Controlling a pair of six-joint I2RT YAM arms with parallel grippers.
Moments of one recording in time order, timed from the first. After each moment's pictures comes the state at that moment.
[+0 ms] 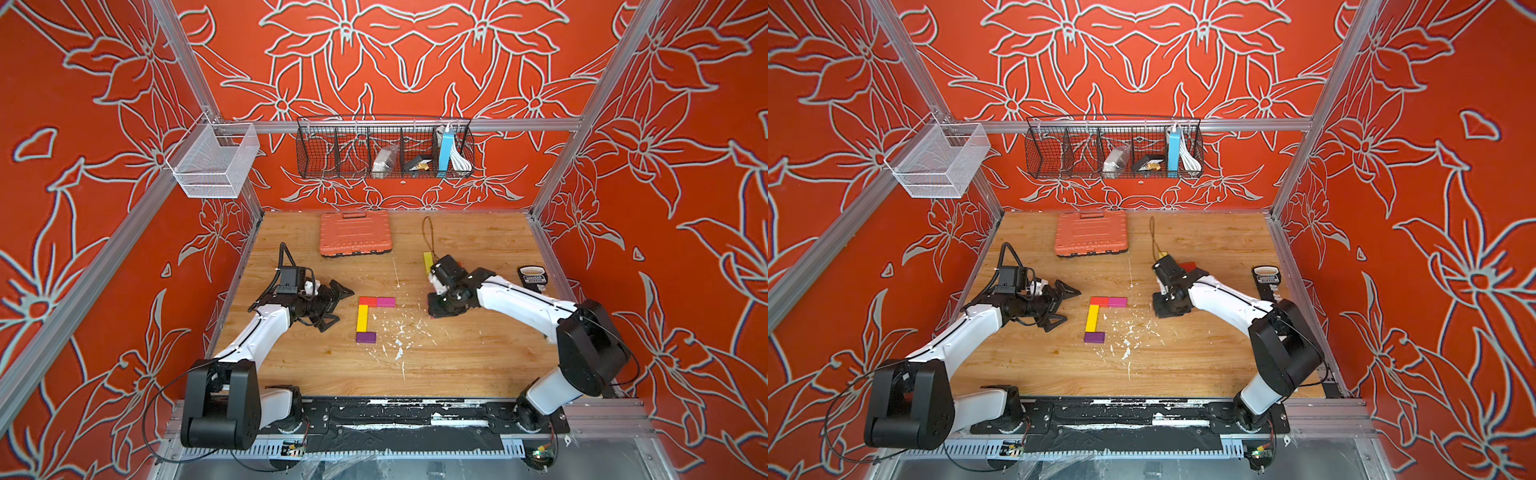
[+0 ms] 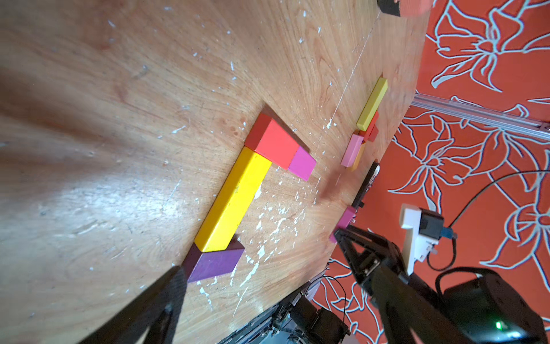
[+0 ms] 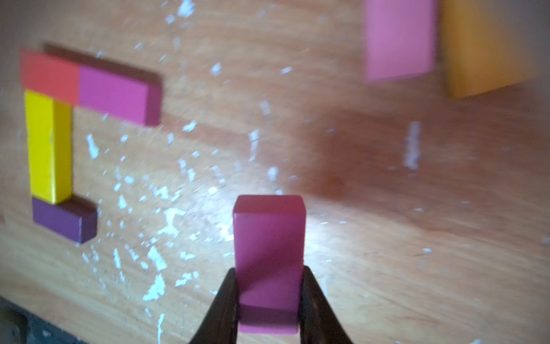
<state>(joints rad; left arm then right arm) 0.04 1.24 0.67 -0.46 0.72 -0.91 0.73 1.60 1.07 -0.71 -0.11 0.43</state>
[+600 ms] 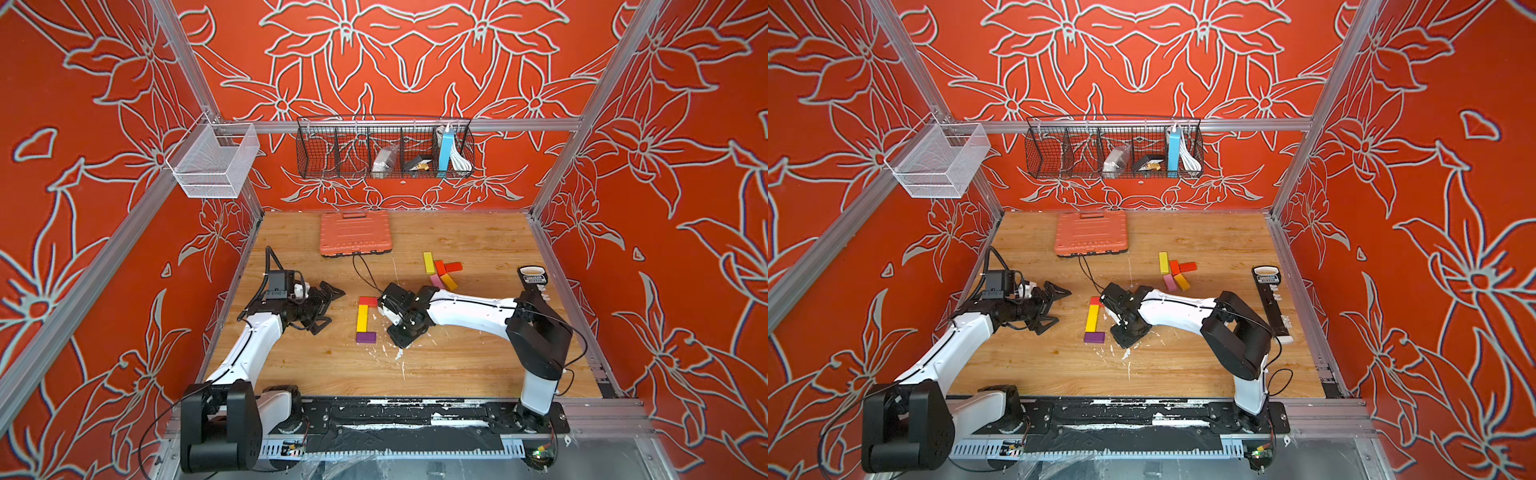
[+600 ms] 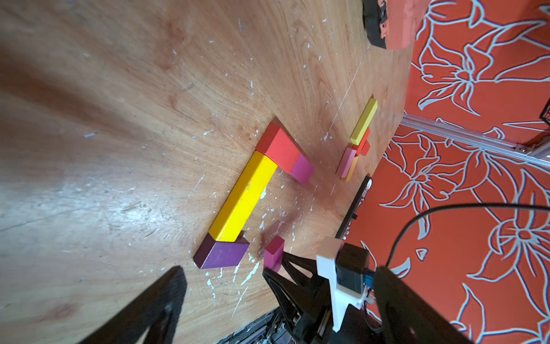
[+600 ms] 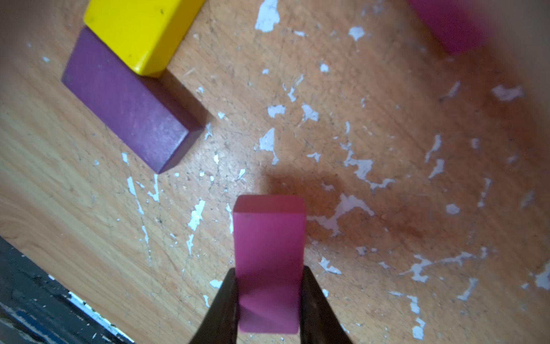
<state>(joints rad) 0.12 1.14 0.64 -0.53 0.71 -0.90 1.02 1.86 1.27 -0.76 -0.11 0.26</state>
